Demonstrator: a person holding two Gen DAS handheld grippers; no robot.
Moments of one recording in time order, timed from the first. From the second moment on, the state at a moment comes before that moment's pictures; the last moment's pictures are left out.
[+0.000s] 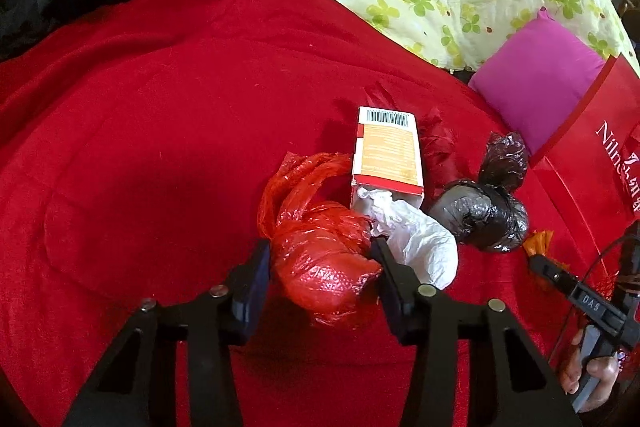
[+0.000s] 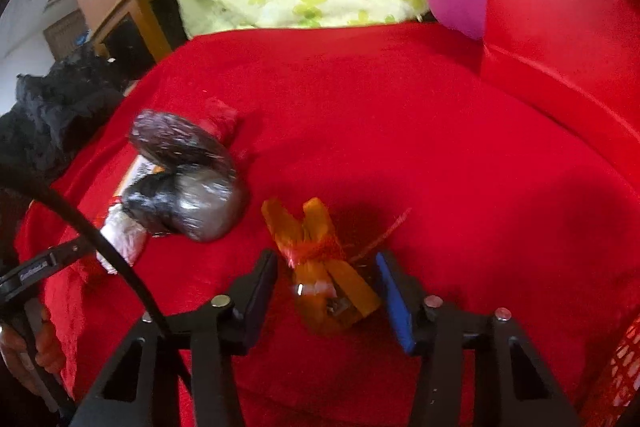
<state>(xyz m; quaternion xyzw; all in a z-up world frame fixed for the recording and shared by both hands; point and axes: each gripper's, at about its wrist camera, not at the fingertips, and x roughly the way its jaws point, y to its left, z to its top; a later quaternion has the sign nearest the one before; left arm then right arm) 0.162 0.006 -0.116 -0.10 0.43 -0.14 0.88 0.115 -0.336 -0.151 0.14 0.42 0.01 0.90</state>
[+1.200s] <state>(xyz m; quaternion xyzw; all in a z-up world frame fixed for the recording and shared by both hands) -0.005 -0.041 -0.001 0.01 0.32 -0.12 0.94 -0.050 -0.274 -0.040 0.16 0.32 0.09 0.93</state>
